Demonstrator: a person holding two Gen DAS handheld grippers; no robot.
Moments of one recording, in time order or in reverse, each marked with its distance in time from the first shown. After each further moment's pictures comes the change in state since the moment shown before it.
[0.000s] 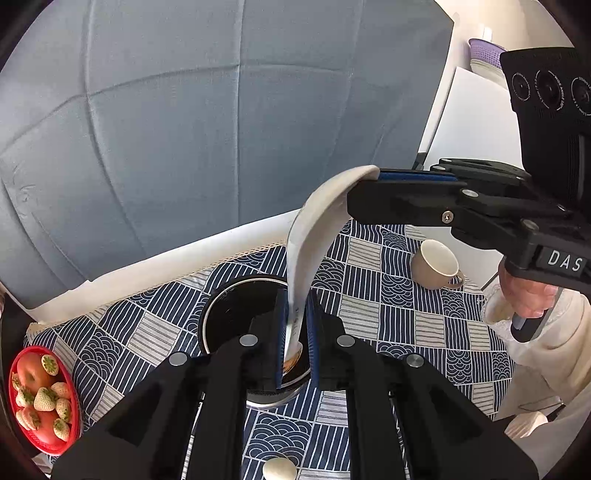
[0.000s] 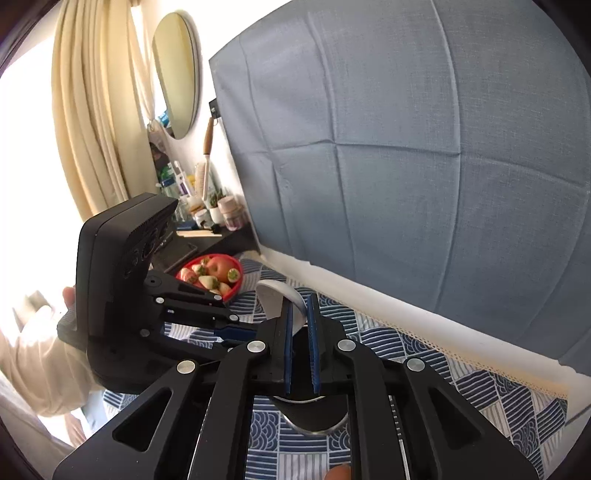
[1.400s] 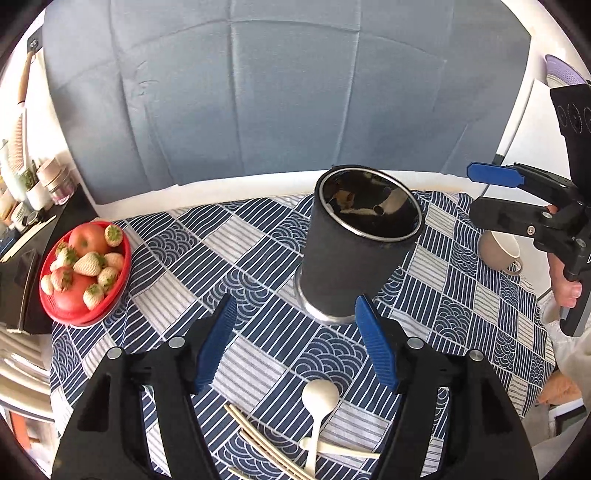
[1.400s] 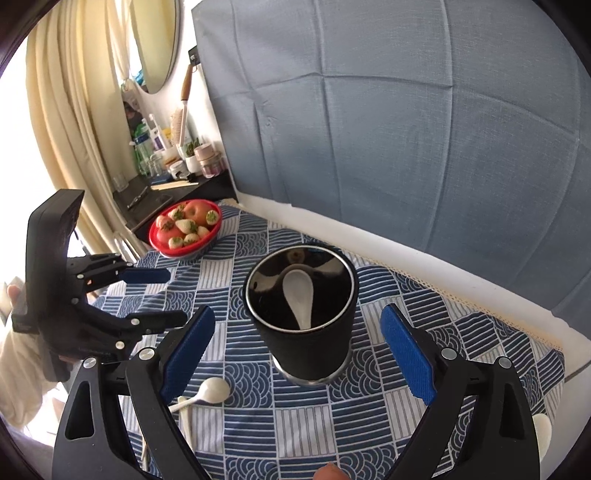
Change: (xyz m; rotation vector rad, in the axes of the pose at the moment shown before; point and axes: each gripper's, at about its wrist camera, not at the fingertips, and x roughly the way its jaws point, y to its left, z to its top) left arm -0.047 0.027 -0.100 -0.233 0.058 0.302; right arm 0.024 0.025 -0.057 0.012 0.161 -0.105
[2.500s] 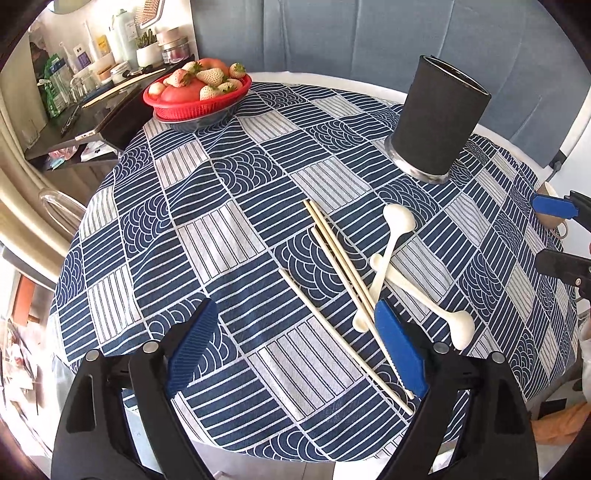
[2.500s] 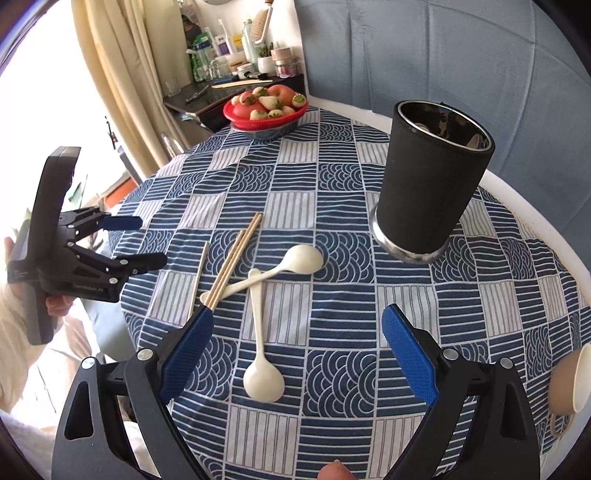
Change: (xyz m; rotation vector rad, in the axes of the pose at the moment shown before) left arm -0.048 0.025 -0.174 -0.273 0.169 0.219; right arm 0.009 0.102 -0.125 -0.144 0.259 0.117
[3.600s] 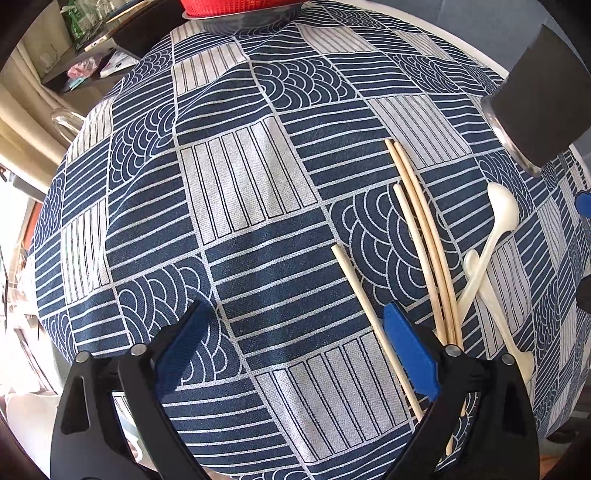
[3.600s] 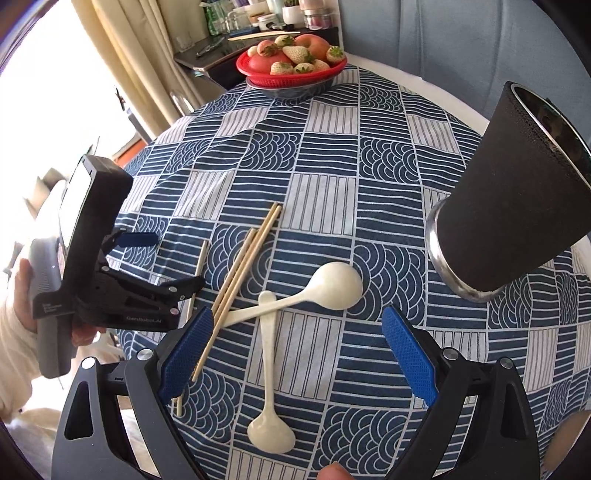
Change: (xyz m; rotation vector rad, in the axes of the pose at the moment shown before) left arm 0.088 0.026 0.004 -0.205 0.257 0.126; right arm 0.090 0.012 0.053 -0.071 0.184 0.074
